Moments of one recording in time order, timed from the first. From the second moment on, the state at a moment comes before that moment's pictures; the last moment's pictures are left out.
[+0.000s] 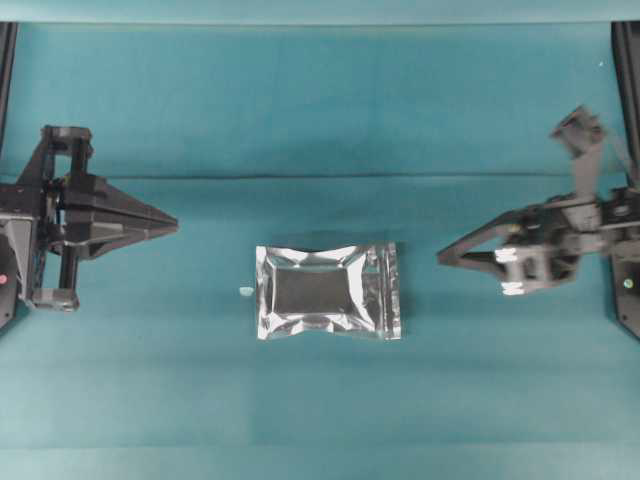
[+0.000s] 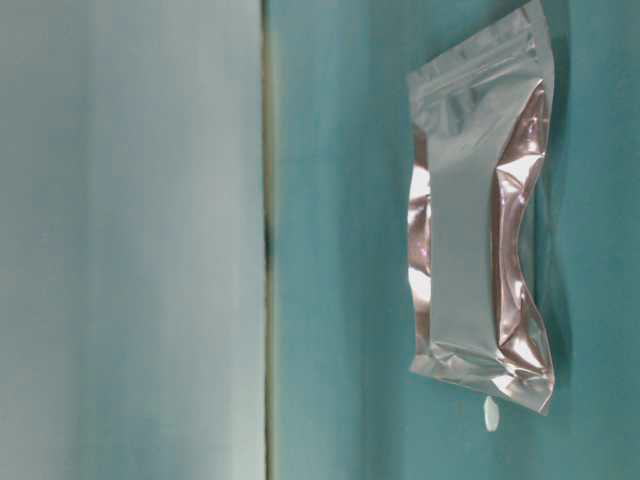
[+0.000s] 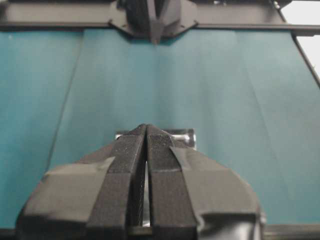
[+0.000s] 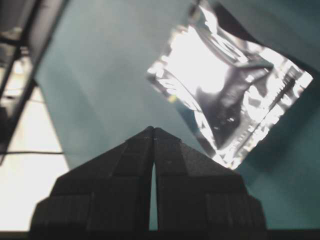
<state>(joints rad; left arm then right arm) 0.01 -0.75 1.03 0.02 -0.15 -0.01 0.01 -0.50 1.06 0.33 -0.06 0.78</state>
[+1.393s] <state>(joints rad) 0.02 -0.75 1.03 0.02 -0.11 -0.01 0.07 -0.07 1.09 0.37 -0.36 1.13</state>
